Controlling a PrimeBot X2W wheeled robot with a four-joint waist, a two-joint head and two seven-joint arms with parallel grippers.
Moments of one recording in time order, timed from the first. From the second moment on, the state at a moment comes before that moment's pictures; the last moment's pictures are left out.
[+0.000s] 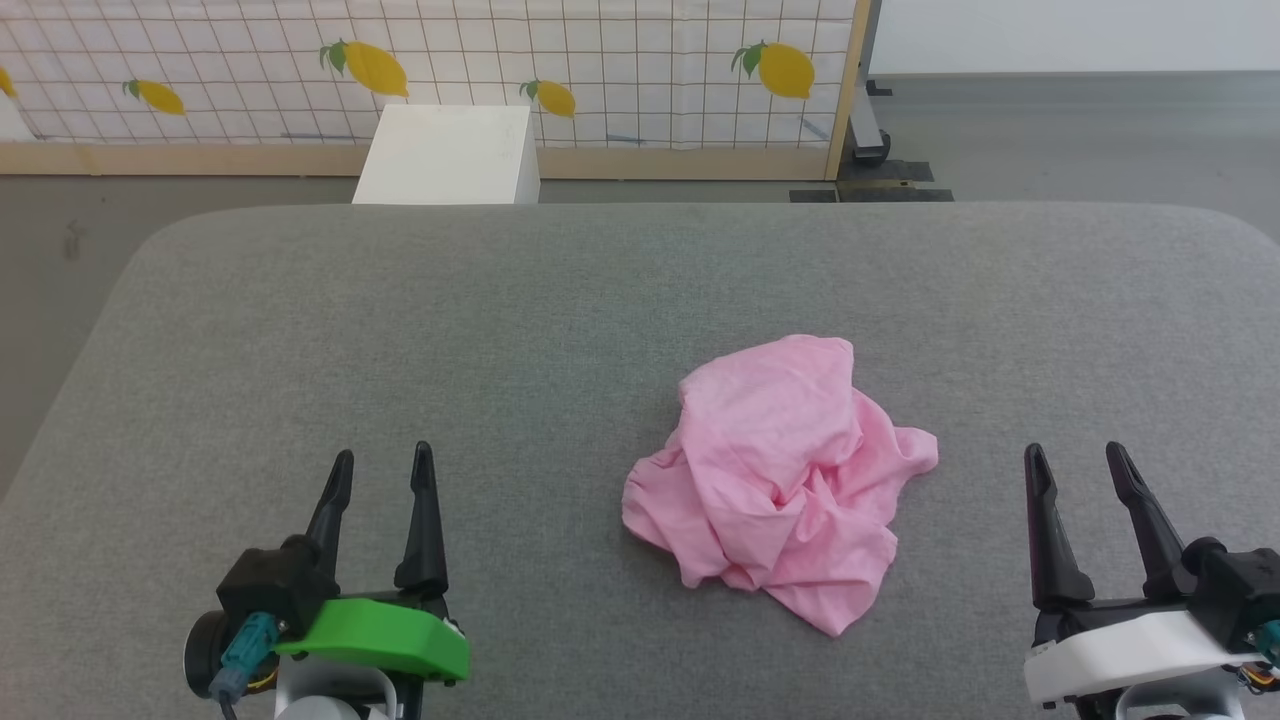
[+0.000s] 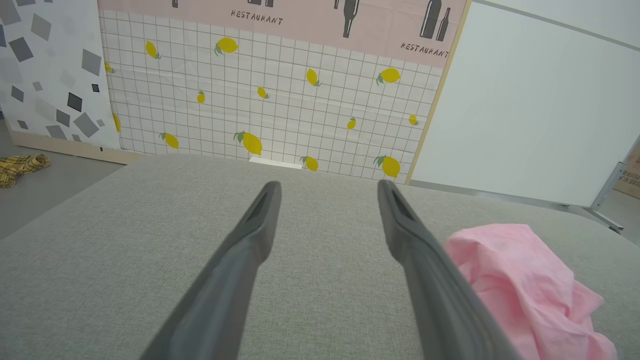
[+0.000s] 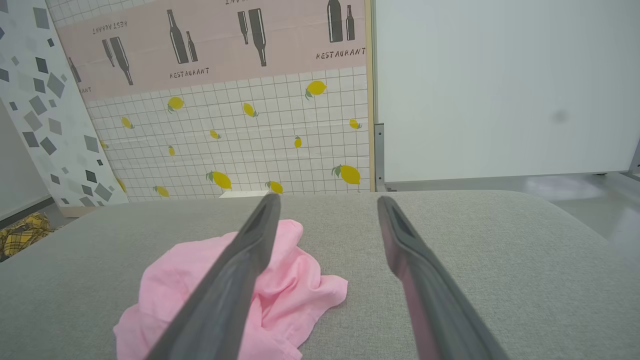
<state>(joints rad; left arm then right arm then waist) -0.01 0.08 -0.09 0.07 -0.28 0.00 -0.26 0.09 -0.05 -0.07 -0.06 0.17 0.13 -0.16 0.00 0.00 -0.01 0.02</state>
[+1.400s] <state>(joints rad) -0.05 0.05 -0.09 0.06 -0.26 -0.04 -0.26 -0.25 -0.05 0.33 0.24 -0.03 0.13 0.55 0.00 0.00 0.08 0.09</state>
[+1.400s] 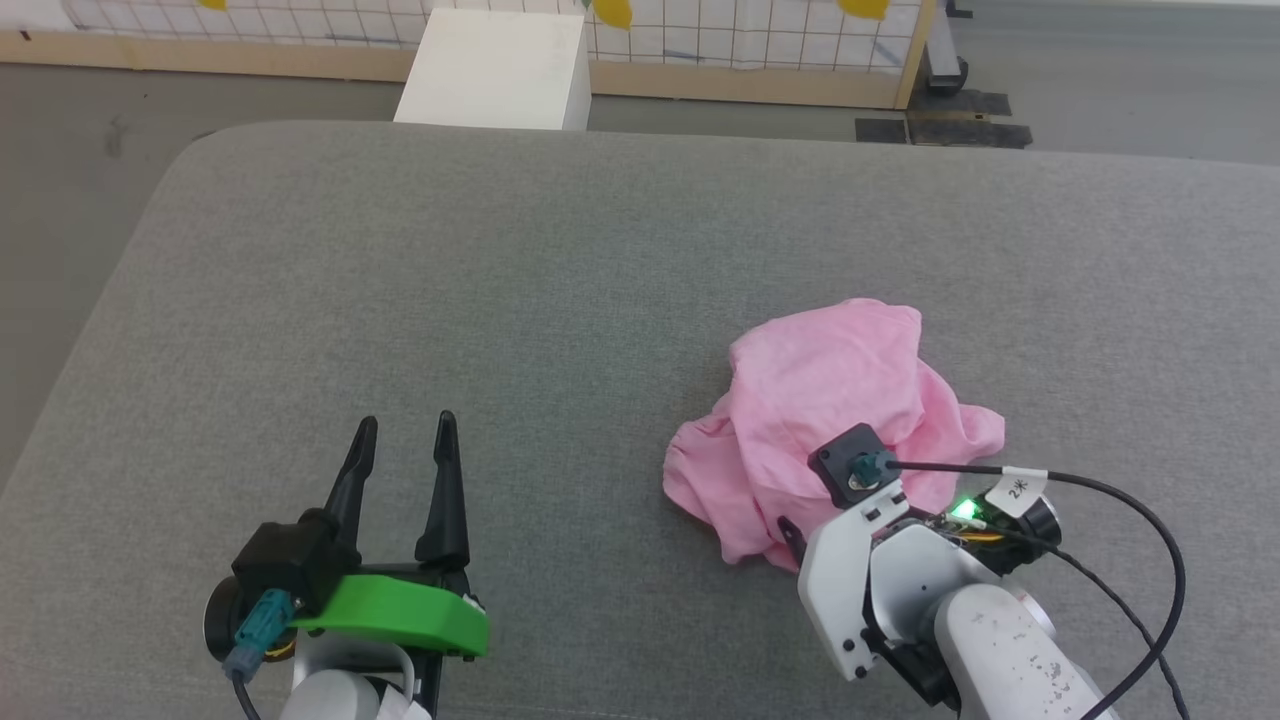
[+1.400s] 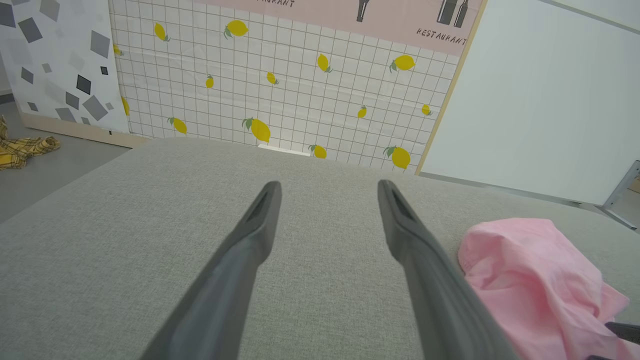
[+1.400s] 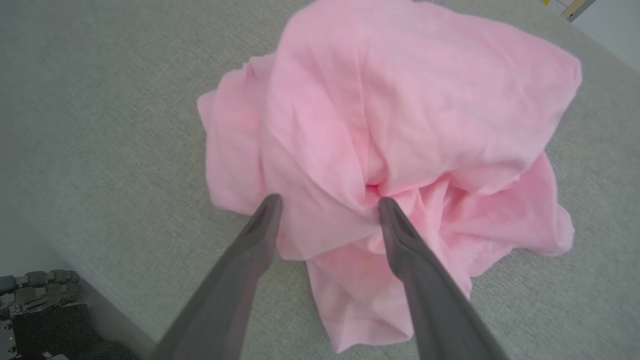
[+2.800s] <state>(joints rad) -0.07 0.05 -0.13 0.06 -0.27 -0.04 -0.26 -0.46 -0.05 -0.17 0.53 -0.03 0.13 0.26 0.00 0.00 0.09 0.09</state>
